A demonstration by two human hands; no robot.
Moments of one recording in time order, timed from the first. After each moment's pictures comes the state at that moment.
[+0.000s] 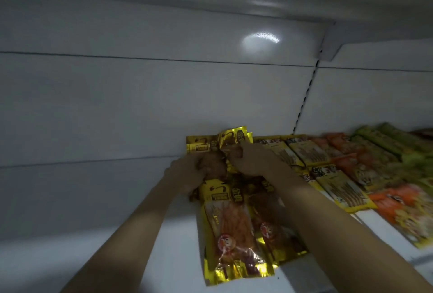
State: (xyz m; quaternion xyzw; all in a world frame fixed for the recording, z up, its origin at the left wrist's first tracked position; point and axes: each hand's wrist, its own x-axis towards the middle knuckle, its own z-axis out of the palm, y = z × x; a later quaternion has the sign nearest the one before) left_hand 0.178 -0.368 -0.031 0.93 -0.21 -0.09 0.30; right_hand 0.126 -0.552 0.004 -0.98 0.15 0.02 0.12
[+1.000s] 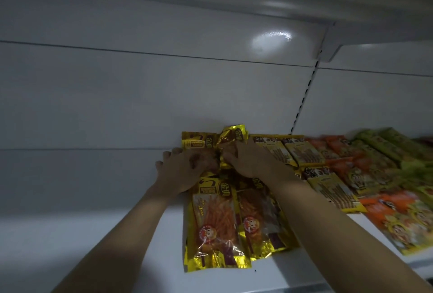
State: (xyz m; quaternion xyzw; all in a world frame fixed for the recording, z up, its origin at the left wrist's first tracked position) left_hand 0.151 -0.375 -0.034 0.96 -0.16 0.00 0.24; right_hand 0.116 -0.561 0.002 -0.99 0.11 0.08 0.03
